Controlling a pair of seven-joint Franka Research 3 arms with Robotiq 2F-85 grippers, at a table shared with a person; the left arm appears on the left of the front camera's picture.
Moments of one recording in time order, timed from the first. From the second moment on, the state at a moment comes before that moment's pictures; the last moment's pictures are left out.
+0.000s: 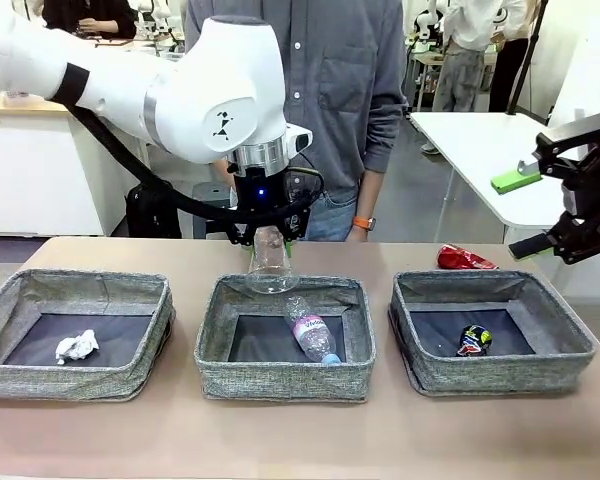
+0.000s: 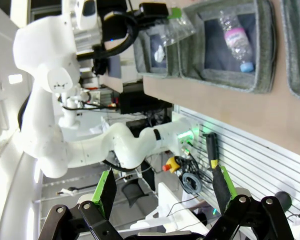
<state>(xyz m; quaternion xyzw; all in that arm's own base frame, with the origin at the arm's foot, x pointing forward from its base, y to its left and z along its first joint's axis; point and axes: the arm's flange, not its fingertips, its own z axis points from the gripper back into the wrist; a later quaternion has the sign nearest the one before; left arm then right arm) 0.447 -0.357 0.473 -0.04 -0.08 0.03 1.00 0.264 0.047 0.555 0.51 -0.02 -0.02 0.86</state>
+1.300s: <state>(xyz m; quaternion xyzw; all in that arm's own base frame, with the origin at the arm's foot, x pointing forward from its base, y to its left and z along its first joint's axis) 0.418 -0.334 0.551 -0.22 -0.03 -0.11 0.97 0.264 0.047 0.555 0.51 -0.02 -0.02 0.86</state>
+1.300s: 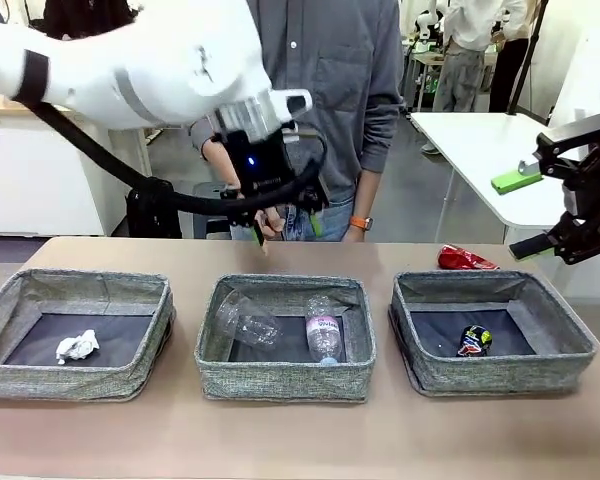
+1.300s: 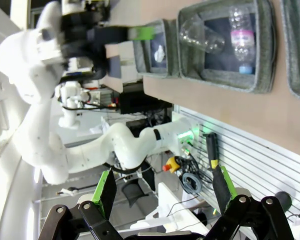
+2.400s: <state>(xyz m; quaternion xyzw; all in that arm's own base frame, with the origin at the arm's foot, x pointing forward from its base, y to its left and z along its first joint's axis) 0.299 -0.061 0.549 -0.56 -0.10 -0.04 0.82 0.264 0.047 0.555 0.51 -0.02 -0.02 0.86</state>
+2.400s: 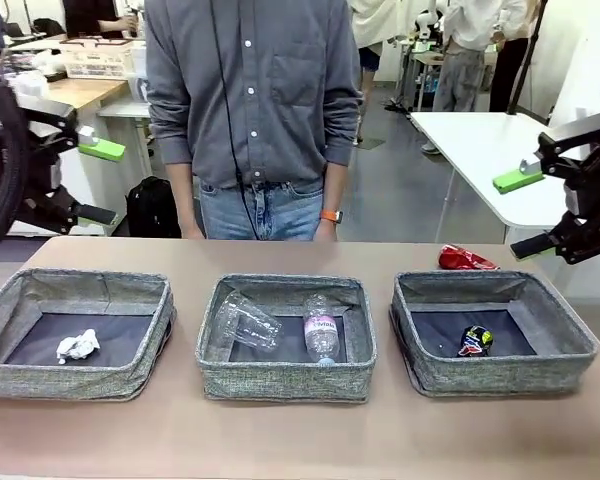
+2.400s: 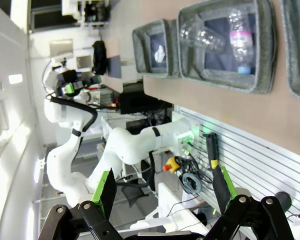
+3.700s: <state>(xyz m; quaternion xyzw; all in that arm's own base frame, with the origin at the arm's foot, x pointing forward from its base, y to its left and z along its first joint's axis) 0.294 -0.064 0.564 -0.55 -0.12 -0.05 0.82 0.264 0.047 0.555 0.51 -0.02 -0.02 0.86</state>
